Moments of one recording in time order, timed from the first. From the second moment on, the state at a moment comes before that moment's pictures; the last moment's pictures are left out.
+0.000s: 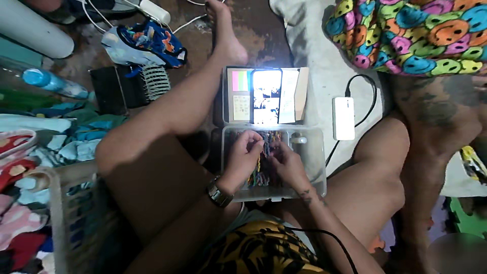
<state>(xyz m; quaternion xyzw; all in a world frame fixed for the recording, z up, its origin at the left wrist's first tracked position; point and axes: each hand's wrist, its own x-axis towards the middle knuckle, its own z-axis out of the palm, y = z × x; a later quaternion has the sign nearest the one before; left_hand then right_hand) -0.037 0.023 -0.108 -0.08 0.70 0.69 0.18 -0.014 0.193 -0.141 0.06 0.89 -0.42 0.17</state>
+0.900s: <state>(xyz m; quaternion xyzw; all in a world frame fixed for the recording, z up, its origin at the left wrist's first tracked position) -0.036 0.031 -0.122 -0.06 0.71 0.66 0.22 -0.011 0.206 -0.141 0.02 0.88 -0.46 0.13</state>
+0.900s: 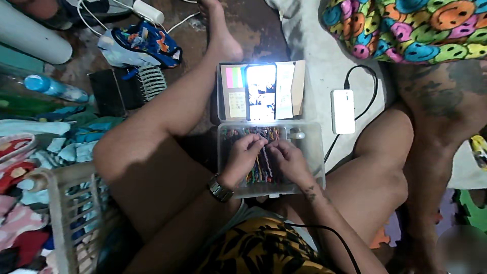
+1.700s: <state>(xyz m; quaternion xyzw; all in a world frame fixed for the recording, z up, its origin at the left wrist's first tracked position) -0.033 0.033 -0.112 -0.08 0.70 0.66 0.26 -0.018 0.194 -0.134 0.06 0.93 -0.31 0.20</state>
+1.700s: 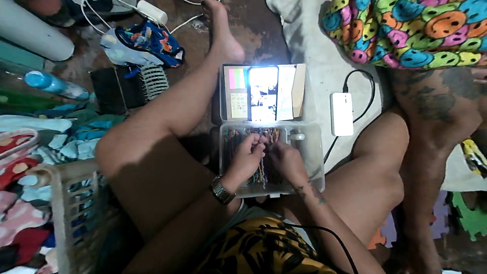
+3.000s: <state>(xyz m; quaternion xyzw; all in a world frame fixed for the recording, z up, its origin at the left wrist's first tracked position) -0.032 0.030 -0.122 -0.12 0.66 0.73 0.13 -0.004 0.197 -0.141 0.06 0.75 -0.64 0.16</state>
